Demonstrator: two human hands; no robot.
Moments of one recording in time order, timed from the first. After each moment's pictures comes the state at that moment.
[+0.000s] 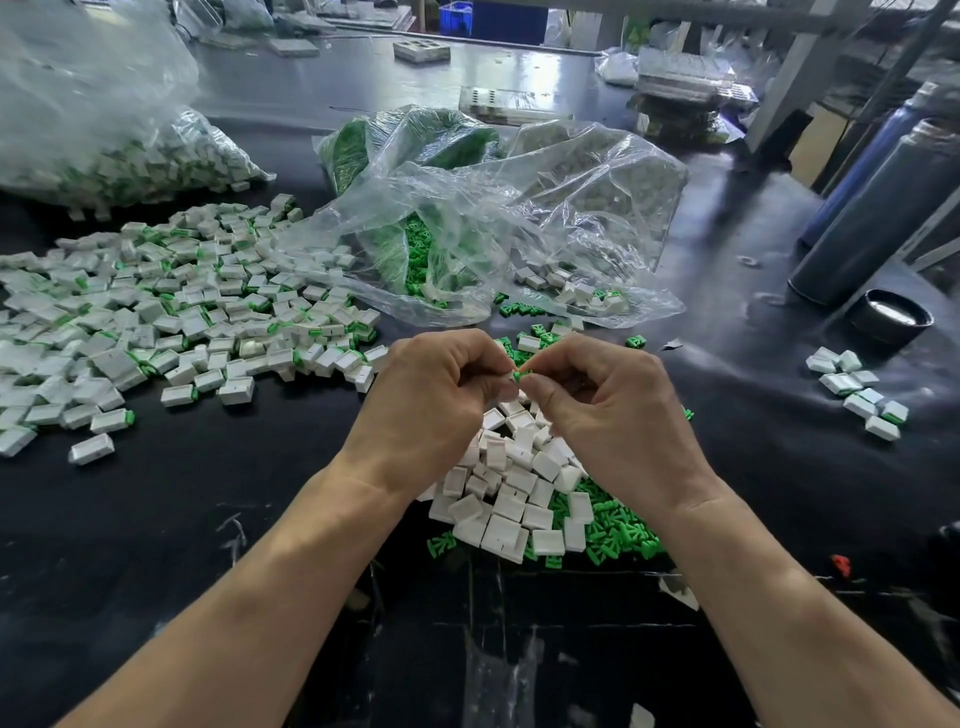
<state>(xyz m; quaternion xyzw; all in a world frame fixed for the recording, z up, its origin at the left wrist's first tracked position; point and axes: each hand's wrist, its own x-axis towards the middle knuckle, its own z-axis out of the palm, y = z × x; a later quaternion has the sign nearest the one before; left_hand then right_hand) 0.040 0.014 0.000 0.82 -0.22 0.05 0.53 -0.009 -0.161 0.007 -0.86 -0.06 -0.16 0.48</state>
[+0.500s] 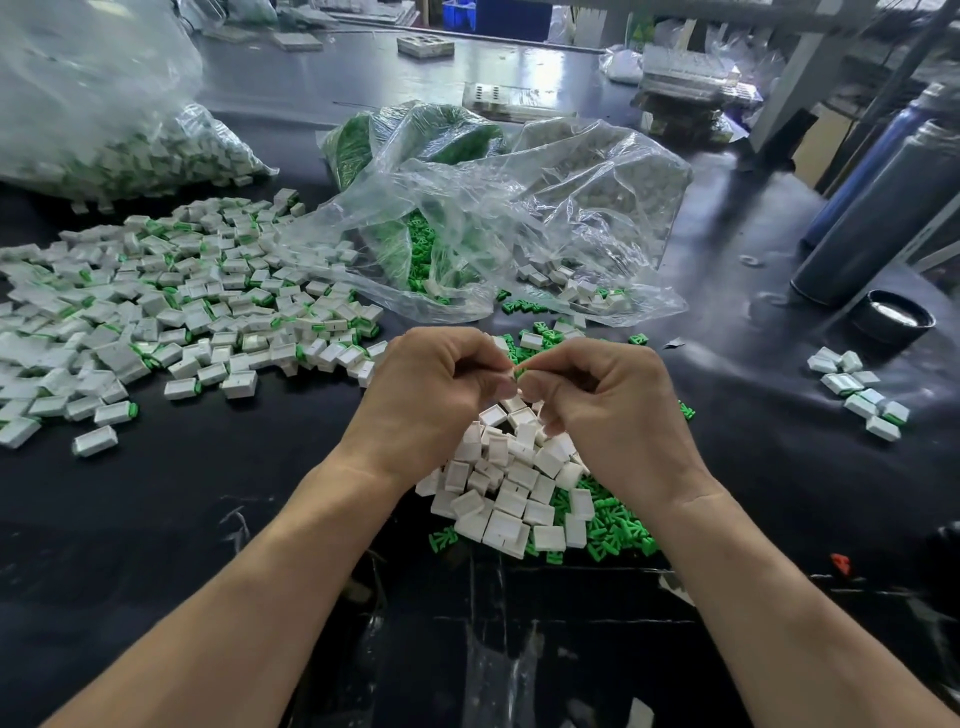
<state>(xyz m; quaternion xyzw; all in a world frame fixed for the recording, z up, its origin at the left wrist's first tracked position) 0.040 0.017 0.004 0.82 -0.20 0.01 0.54 -0.004 -0.159 -0.001 -0.84 -0.03 -0.15 0.52</state>
